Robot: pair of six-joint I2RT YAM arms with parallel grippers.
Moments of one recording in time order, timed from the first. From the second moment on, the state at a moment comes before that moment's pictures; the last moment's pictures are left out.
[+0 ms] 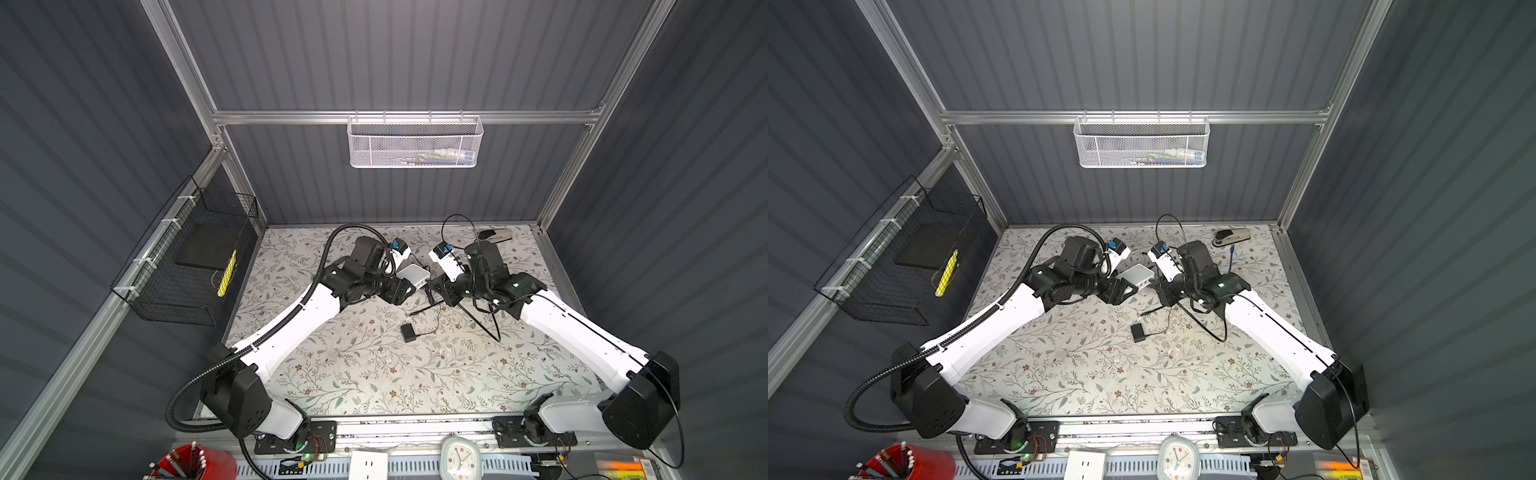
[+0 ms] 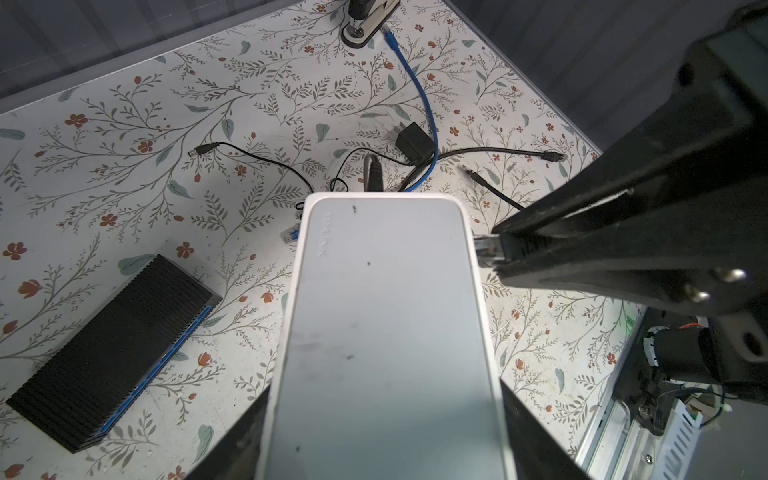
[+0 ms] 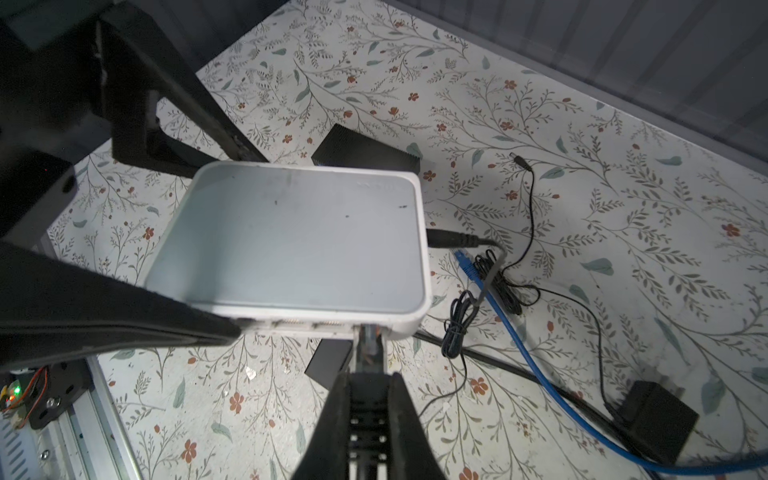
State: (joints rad) left arm -0.67 1.47 1.33 -0.61 0.29 -0.04; right arm 0.58 1.35 1.15 -0.48 -0.26 -0.03
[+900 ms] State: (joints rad) left arm -0.63 1.53 1.35 -0.61 0.27 -0.07; right arm 0.57 1.49 1.21 -0.41 -0.29 0.07
